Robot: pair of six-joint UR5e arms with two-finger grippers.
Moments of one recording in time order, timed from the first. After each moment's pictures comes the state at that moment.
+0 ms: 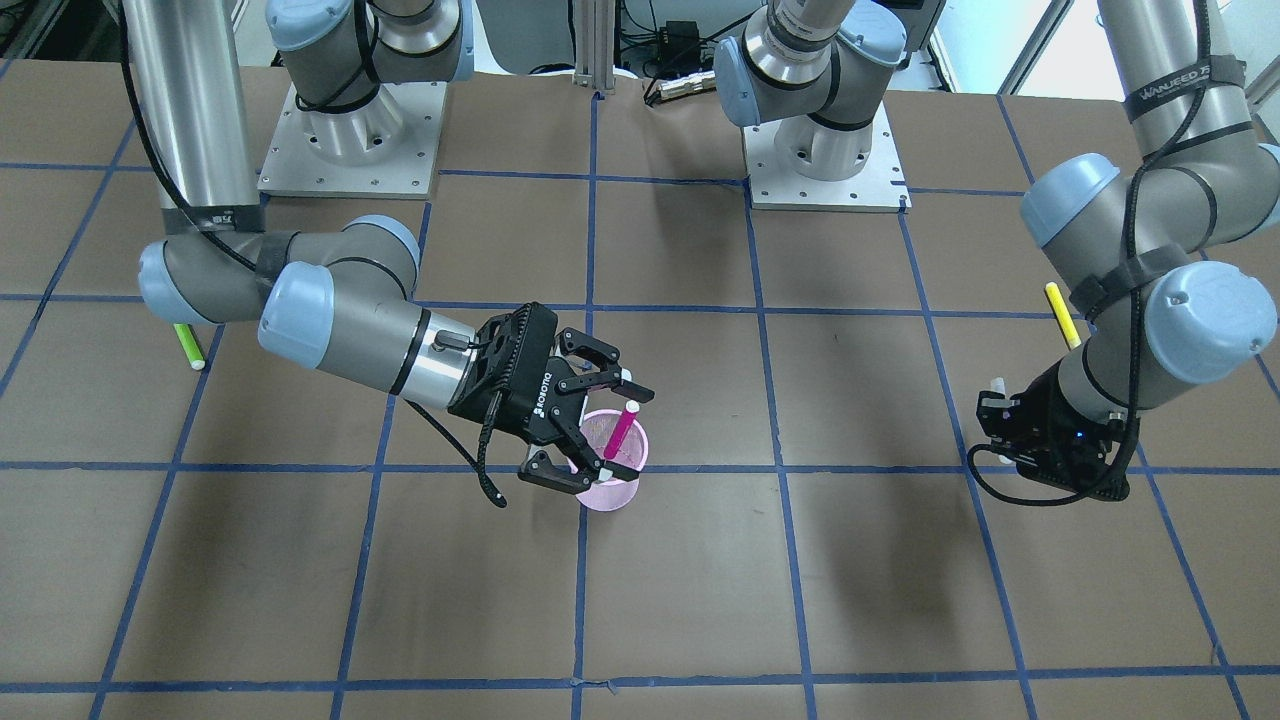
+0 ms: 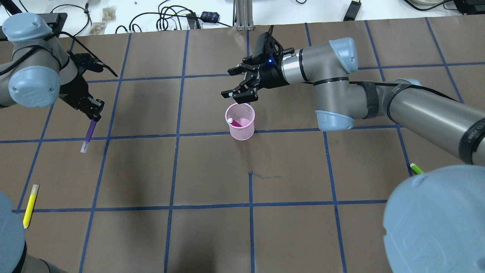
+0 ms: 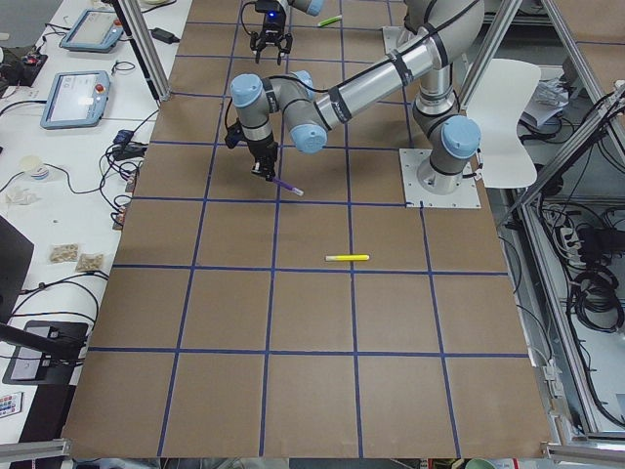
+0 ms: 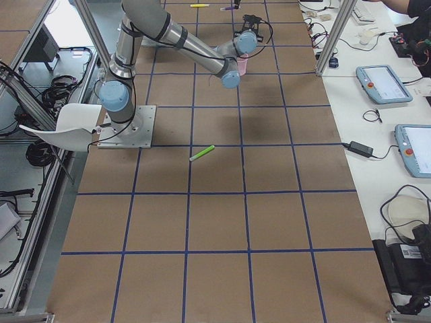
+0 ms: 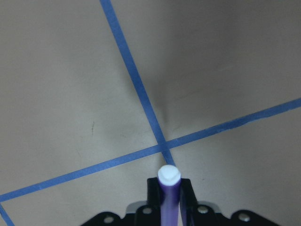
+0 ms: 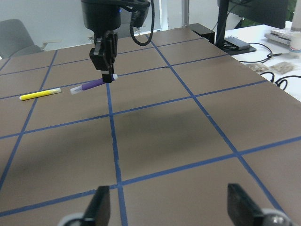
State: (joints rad) left arm -1.25 -1.90 -1.71 -1.17 1.68 0.65; right arm 1.67 -1.12 1.79 -2.76 -0.58 -0.86
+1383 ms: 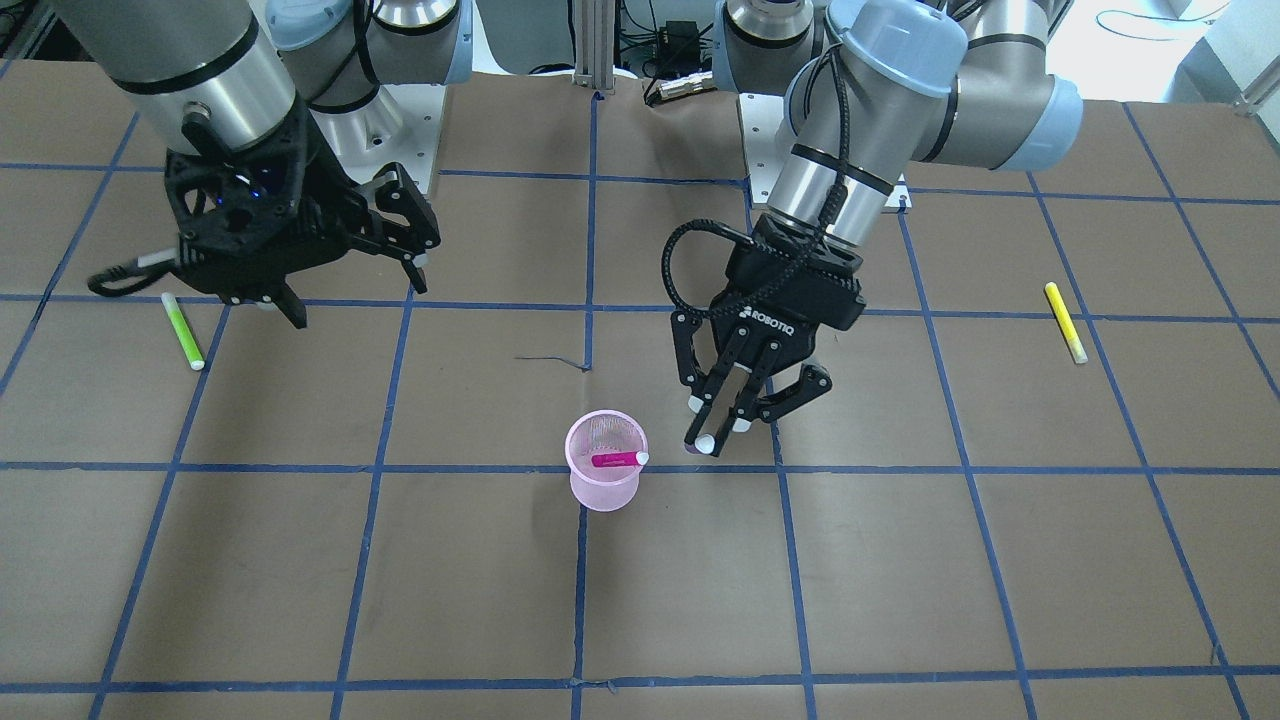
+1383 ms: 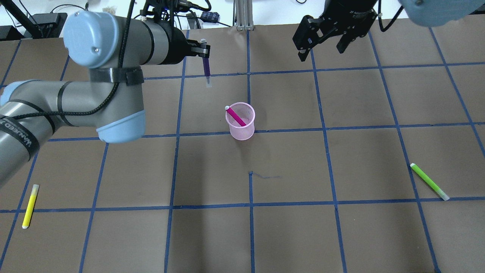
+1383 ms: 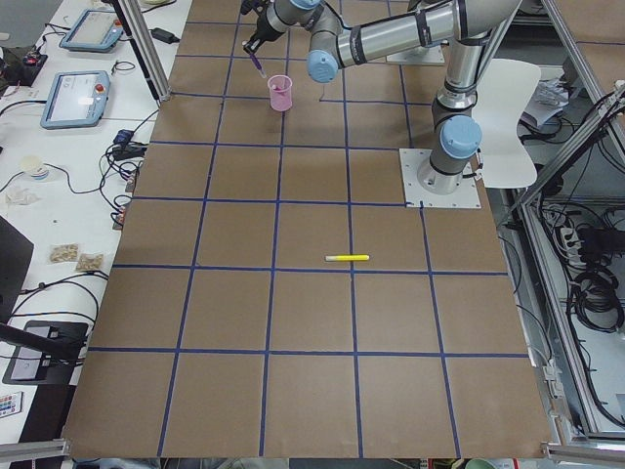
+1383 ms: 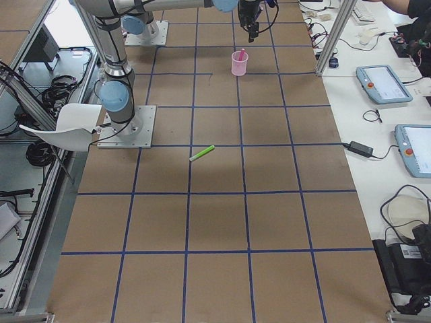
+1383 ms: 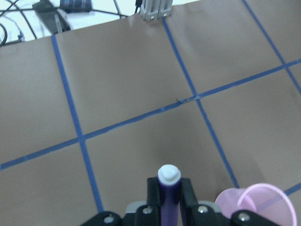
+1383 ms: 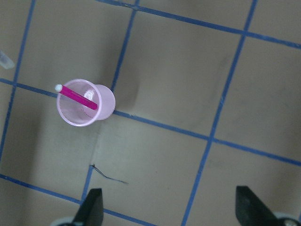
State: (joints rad) left arm -1.68 -1.72 -1.90 -0.33 1.25 0.14; right arm 1.63 -1.45 1.37 -1.54 -1.47 -0.17
